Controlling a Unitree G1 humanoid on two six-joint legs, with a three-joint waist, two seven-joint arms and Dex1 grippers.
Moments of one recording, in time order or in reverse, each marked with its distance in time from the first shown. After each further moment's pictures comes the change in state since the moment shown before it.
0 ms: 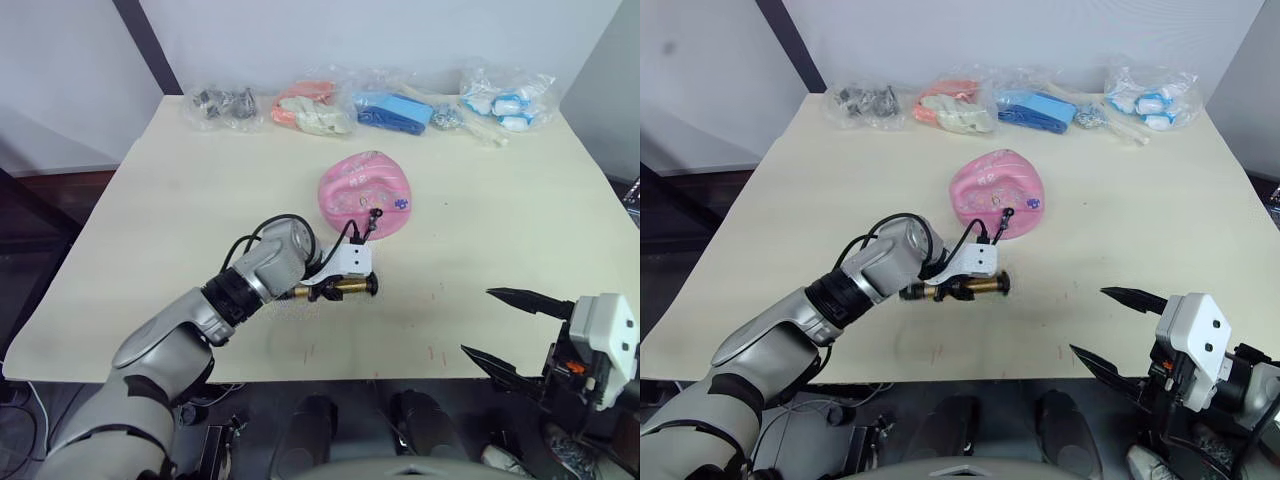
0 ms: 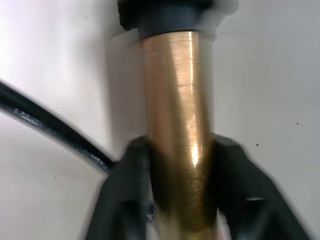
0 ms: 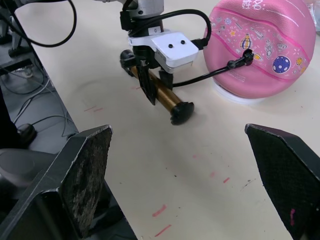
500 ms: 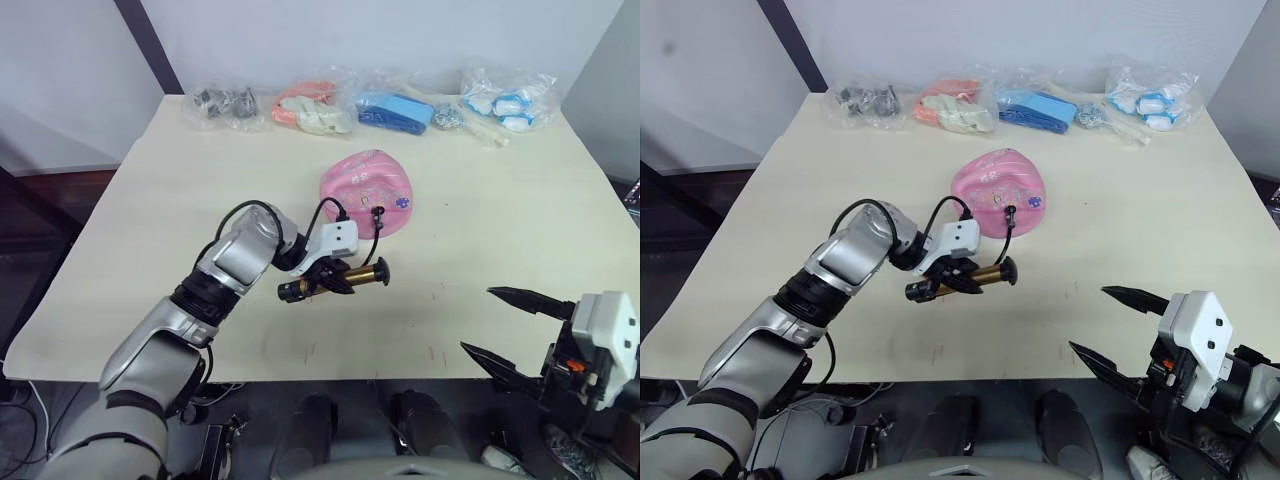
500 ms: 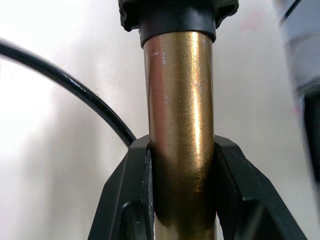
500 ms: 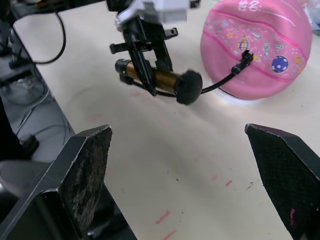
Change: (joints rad) left arm 0.088 0.016 0.324 -0.056 -0.284 -0.095 -0.137; right arm -0.001 0.014 -0.020 0.000 0.077 0.028 -0.044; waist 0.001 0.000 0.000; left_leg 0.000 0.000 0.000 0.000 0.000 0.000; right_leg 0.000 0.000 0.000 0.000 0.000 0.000
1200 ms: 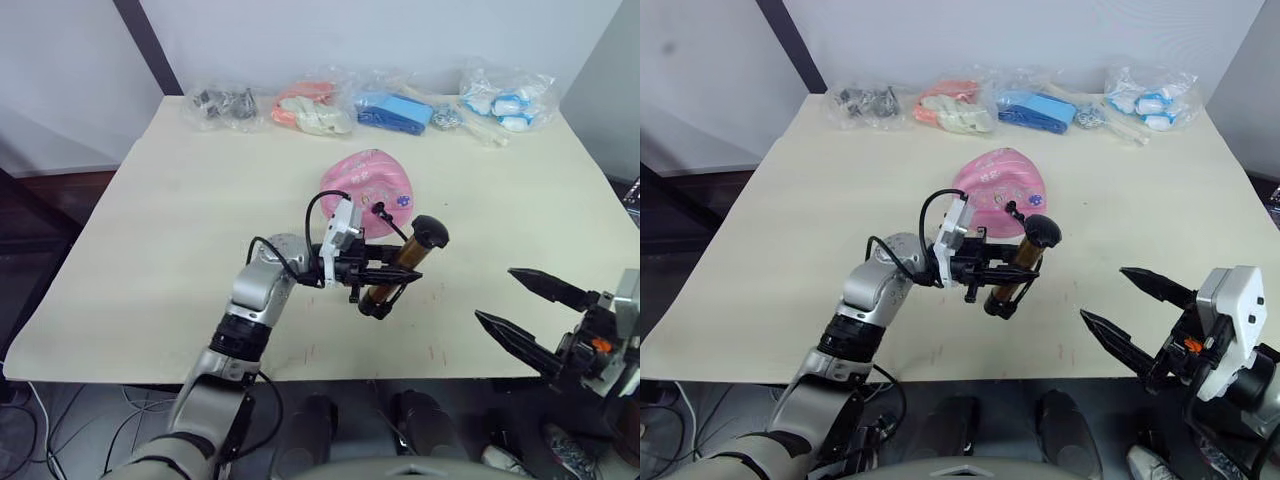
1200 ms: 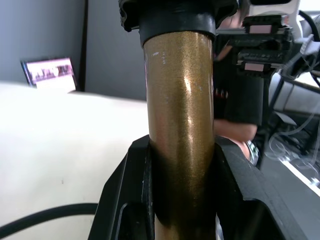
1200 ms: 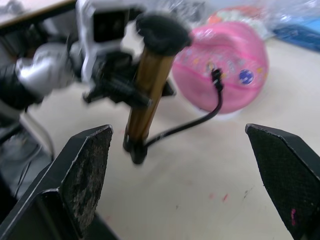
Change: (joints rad) left arm 0.269 -0.382 0.275 0.024 -0.343 -0.300 0.040; right arm -0.058 -0.016 -0.100 -0.030 0.375 0.085 -0.313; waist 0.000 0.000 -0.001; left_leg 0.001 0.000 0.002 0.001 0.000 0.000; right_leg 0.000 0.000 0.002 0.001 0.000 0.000
